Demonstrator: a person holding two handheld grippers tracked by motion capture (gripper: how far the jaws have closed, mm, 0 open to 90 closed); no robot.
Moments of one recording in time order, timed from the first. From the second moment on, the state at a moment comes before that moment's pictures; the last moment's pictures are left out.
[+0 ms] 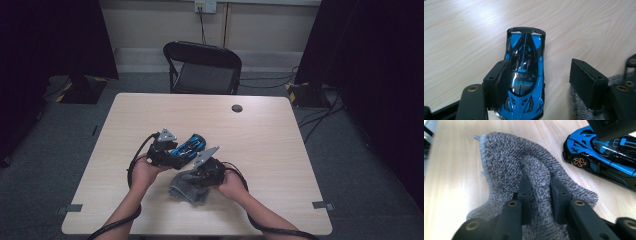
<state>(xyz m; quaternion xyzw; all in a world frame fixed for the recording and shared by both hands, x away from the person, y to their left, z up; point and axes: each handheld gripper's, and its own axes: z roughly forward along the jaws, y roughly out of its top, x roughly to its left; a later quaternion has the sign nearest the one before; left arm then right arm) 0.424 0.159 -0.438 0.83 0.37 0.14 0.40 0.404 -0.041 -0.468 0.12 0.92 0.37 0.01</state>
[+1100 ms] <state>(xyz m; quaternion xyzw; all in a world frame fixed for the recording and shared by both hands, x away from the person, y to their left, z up) 0.390 0.130 -0.448 0.85 0.32 0.11 0.40 0.435 -0.068 -0.483 0.20 0.91 0.35 0.02</state>
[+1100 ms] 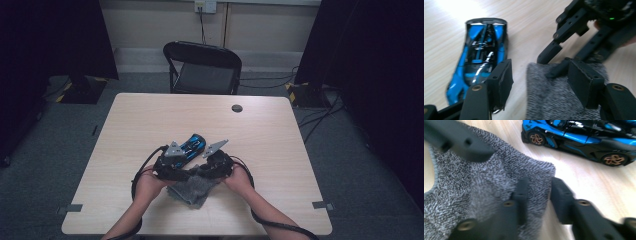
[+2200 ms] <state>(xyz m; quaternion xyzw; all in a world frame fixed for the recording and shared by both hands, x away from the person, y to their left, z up) 0.380 0.081 -0.484 0.89 0.29 0.11 0.33 0.469 -0.092 -0.461 0.28 0.87 0.40 0.09</state>
